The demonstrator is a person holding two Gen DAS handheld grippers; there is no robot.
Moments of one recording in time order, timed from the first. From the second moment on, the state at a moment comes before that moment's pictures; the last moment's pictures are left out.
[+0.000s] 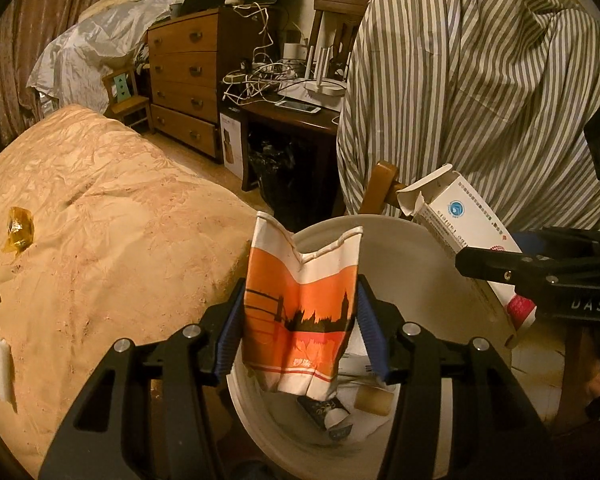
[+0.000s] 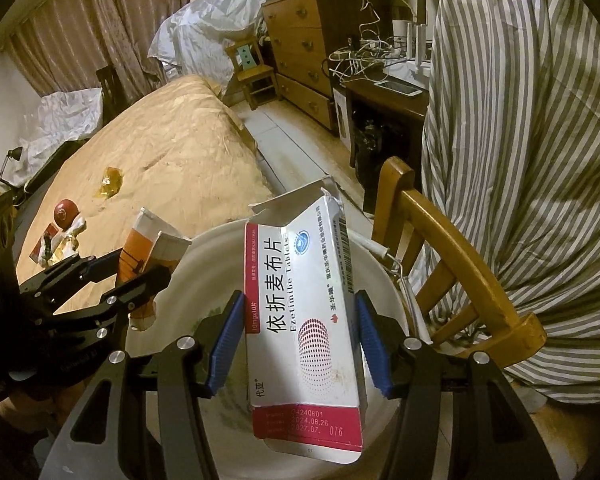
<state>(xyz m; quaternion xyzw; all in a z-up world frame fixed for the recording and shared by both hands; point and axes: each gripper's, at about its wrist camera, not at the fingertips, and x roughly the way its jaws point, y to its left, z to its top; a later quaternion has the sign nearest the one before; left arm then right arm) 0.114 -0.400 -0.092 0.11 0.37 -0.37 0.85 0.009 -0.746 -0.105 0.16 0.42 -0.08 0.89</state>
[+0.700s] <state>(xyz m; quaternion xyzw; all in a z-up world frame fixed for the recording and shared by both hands) 0.117 -0.375 -0.084 0.09 0.36 -0.35 0.86 -0.005 -0.722 -0.072 0.16 0.37 -0.06 0.91</state>
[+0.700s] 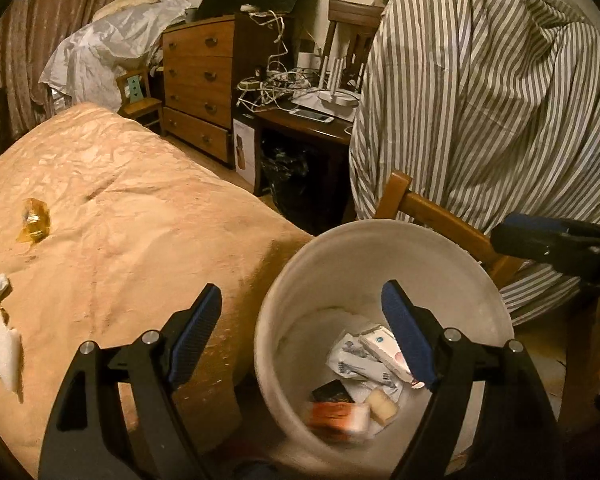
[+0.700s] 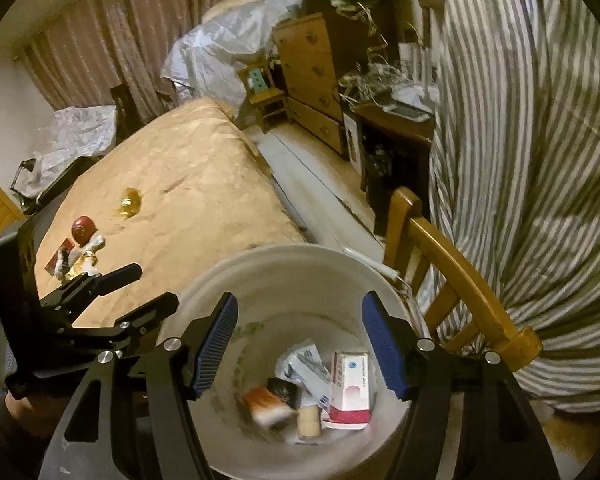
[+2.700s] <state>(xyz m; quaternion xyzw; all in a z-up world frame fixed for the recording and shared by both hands) 0.252 0.087 -0.172 0.06 0.40 -0.17 0.90 0.270 -0.248 -0.185 0.06 0.48 0.16 0.86</state>
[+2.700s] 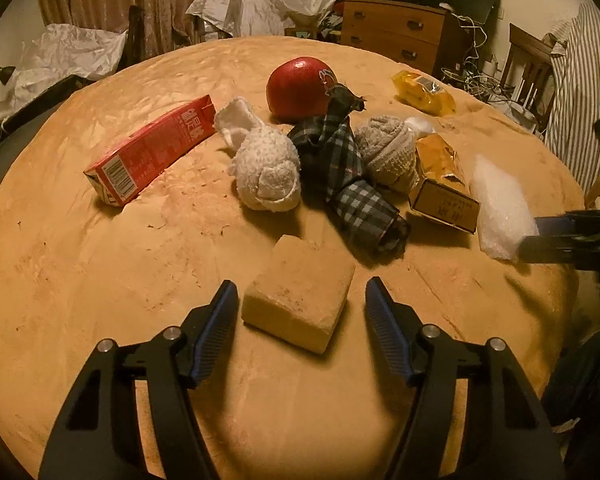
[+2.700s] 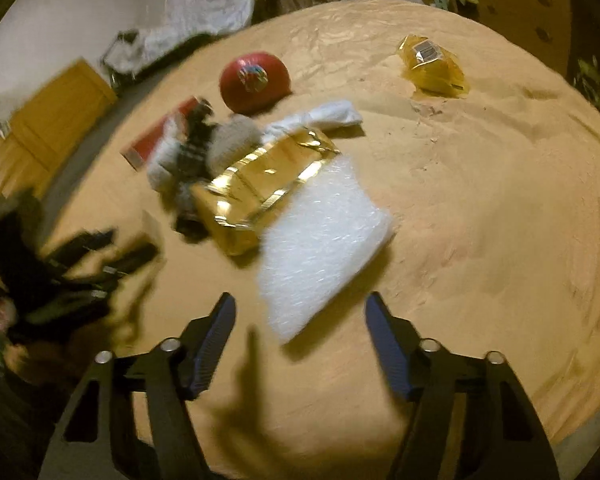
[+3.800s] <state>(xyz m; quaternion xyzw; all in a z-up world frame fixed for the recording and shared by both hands) 0.257 0.084 -0.174 0.03 0.41 -0.15 0.90 0.345 -0.216 -0.180 0.23 0.50 0.14 0.82</state>
